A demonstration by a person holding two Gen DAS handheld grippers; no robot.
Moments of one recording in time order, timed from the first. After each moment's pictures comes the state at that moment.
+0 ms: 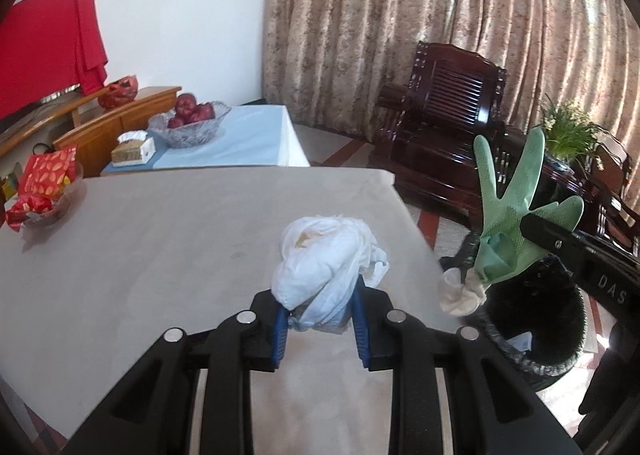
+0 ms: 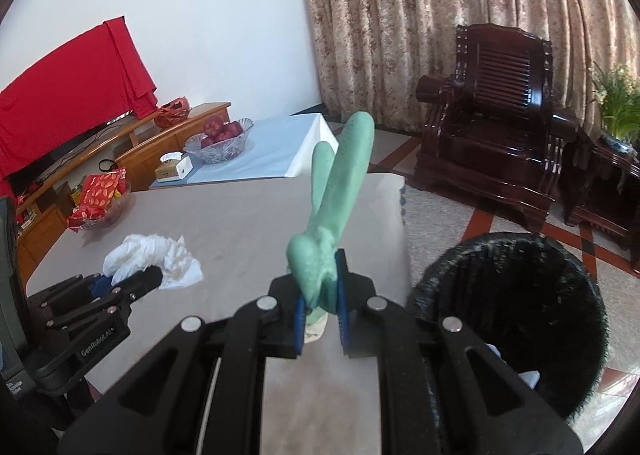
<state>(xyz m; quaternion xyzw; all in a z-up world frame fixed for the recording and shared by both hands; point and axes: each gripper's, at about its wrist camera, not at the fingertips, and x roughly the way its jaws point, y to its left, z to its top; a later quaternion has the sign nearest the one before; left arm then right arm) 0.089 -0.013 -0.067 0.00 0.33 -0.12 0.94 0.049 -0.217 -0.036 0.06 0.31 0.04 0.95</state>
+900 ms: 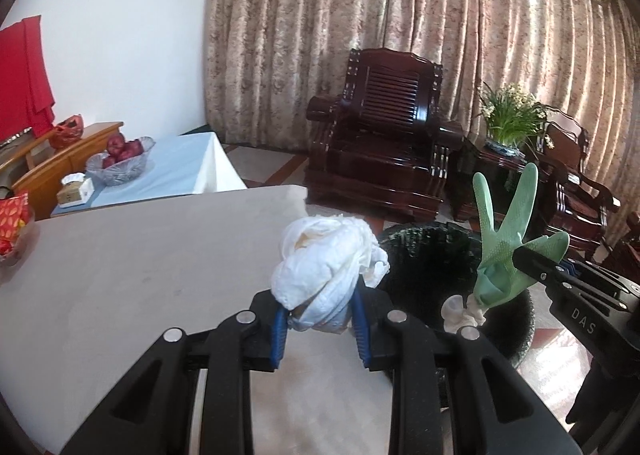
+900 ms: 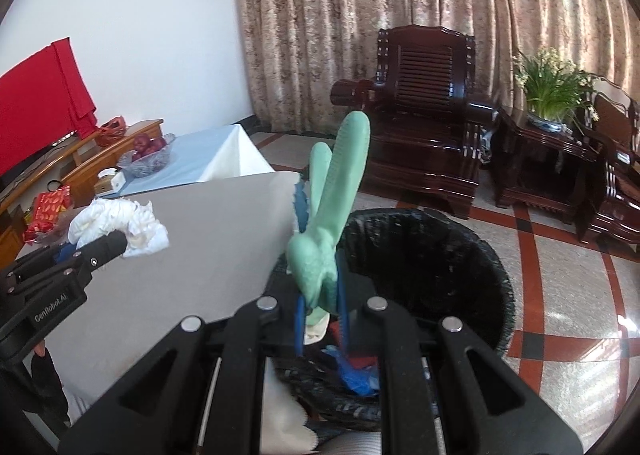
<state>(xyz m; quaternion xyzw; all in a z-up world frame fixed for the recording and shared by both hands) 0.047 -0.133 -0.051 0.03 0.29 -0.20 0.93 -0.029 -0.327 -0.050 0.06 0.30 -0.08 0.95</state>
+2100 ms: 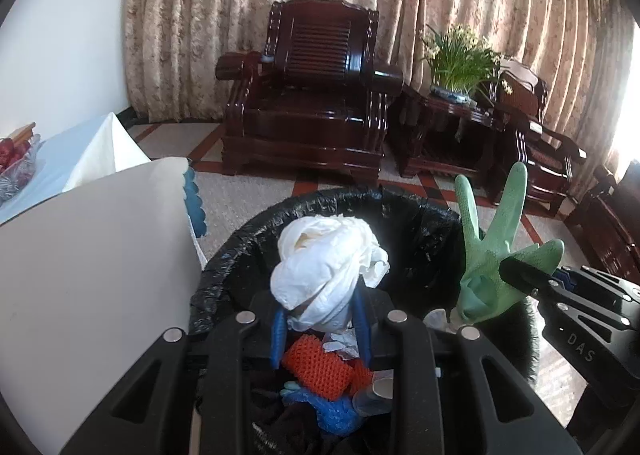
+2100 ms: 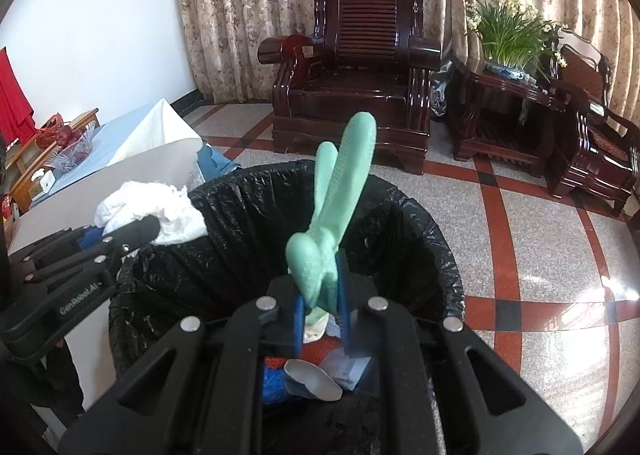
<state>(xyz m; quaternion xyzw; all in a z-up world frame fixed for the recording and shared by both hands) 0.130 -0.306 -0.152 0.07 0.35 -0.31 0.88 0.016 -0.456 -0.147 0.09 0.36 -0.16 0.92</state>
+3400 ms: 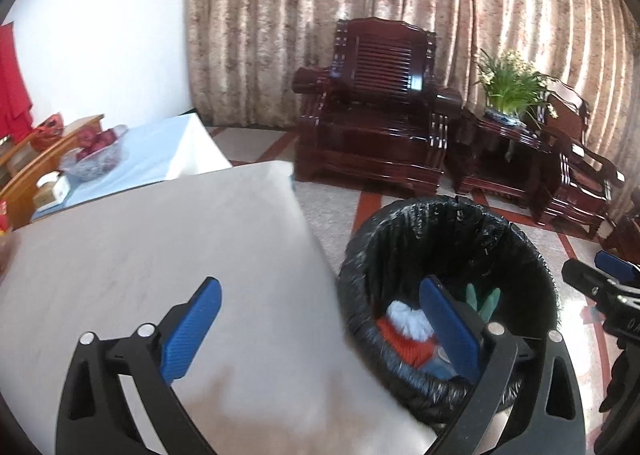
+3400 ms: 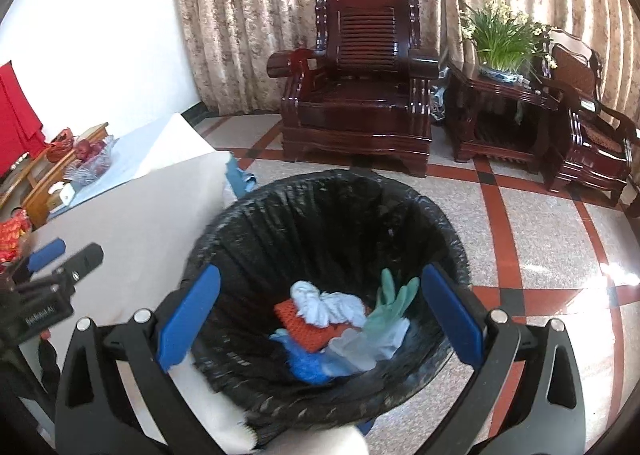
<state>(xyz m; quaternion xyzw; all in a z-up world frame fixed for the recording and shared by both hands) 0.093 -0.170 -0.089 0.06 0.33 -0.21 0.92 -0.026 -0.389 -0.089 0.11 0.34 -0.16 0.92</state>
